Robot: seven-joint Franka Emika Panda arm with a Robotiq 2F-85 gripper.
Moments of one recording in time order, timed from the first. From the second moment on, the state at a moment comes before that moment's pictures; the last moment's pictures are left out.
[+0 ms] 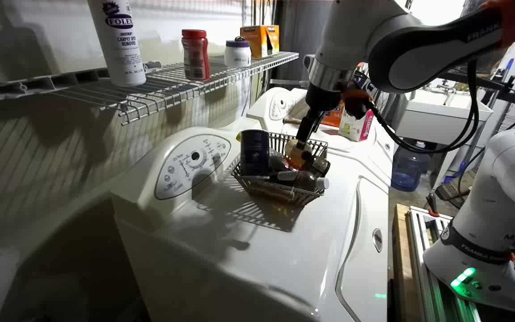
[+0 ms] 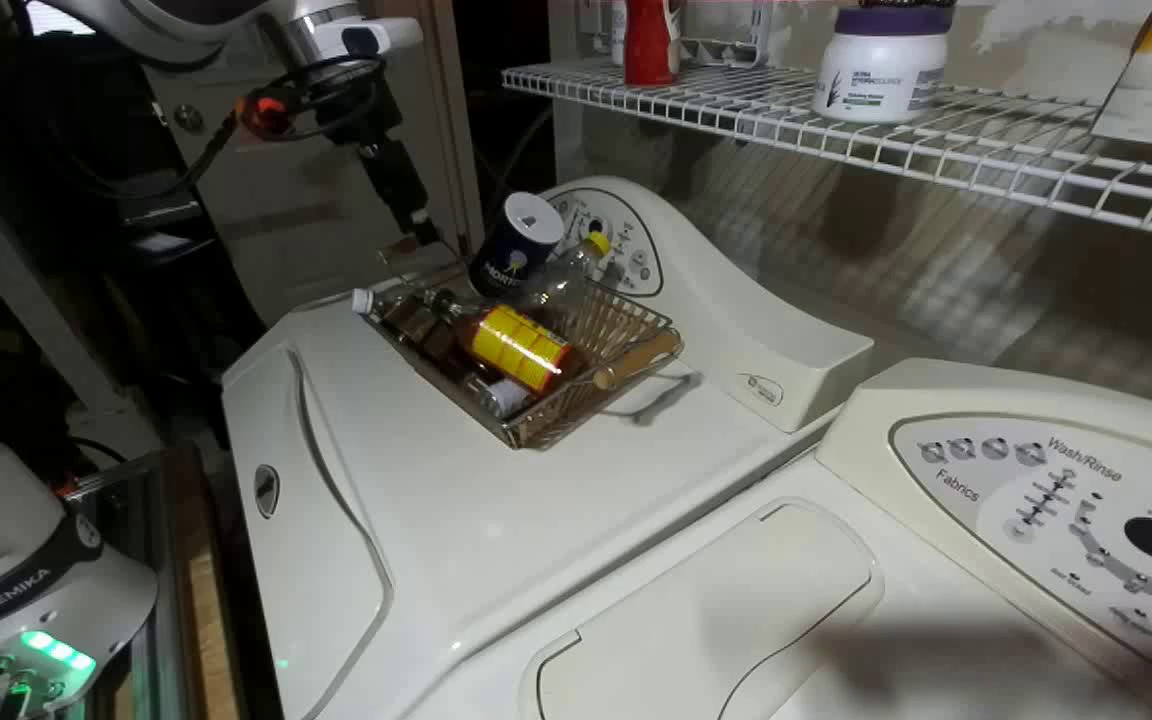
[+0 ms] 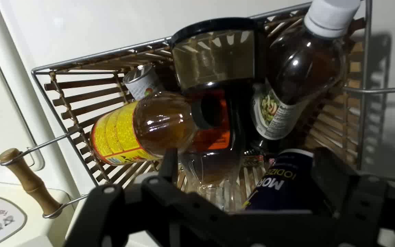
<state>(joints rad) -0.07 -0.41 0.22 -2.47 -0.22 2.22 0.36</state>
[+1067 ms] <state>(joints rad) -0.02 -0.30 0.18 -2.28 -0.22 2.36 0.14</state>
